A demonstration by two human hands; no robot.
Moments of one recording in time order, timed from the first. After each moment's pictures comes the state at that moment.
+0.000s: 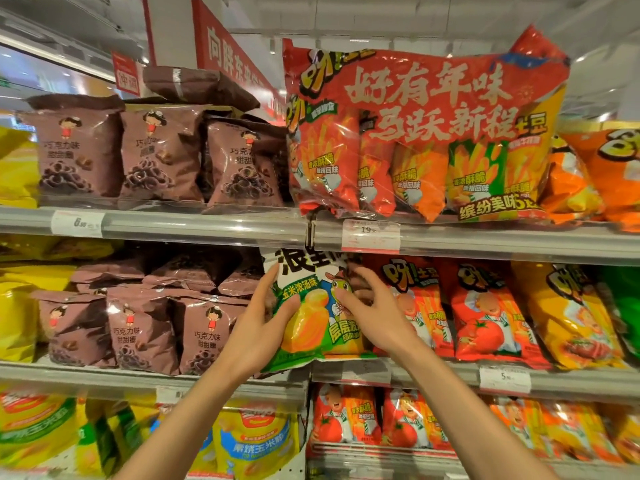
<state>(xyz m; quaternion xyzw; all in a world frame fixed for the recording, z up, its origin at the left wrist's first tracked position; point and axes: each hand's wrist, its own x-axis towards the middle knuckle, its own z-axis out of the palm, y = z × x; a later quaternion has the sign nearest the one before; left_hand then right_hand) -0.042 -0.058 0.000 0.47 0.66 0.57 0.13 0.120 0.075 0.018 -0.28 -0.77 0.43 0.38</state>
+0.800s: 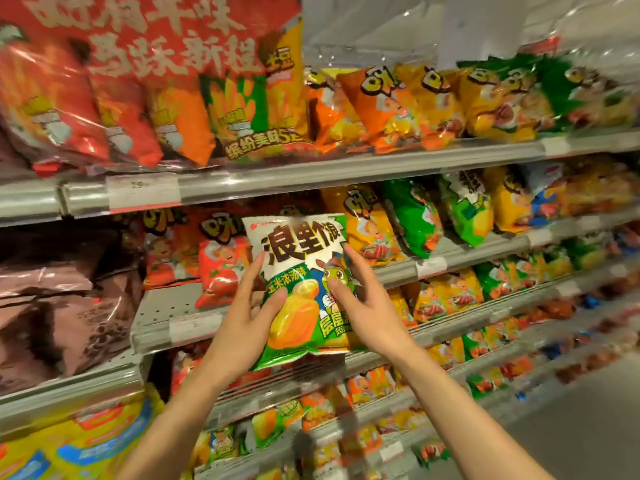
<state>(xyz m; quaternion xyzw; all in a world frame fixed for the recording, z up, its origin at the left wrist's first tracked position) 0.190 0.009 -0.033 0.56 0.50 0.58 0.32 0.382 0.069 -0.035 -0.37 -0.69 0.39 0.48</state>
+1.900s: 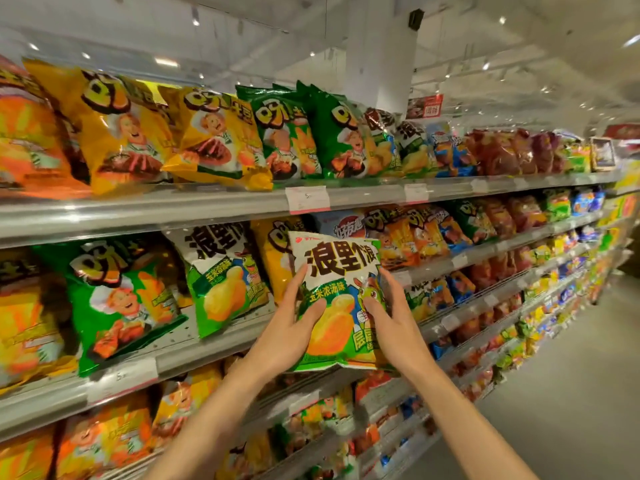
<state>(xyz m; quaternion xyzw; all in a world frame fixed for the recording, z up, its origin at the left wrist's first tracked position) 0.728 0.330 -0.023 0.66 0.41 0.50 0.37 0.915 0.323 -0.025 -0.50 -0.60 0.32 0.54</state>
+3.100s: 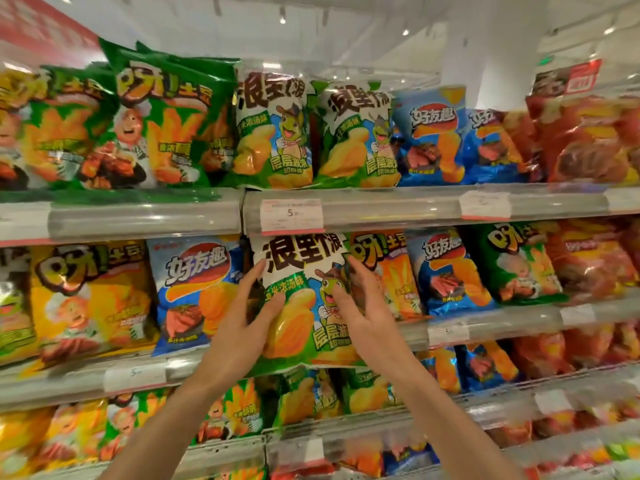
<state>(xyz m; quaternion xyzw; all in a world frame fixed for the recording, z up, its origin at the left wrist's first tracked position) 1.032 0.561 -0.007 0.50 0.57 0.60 0.25 1.217 0.638 -0.007 -0.32 -0.73 0.41 0.45</state>
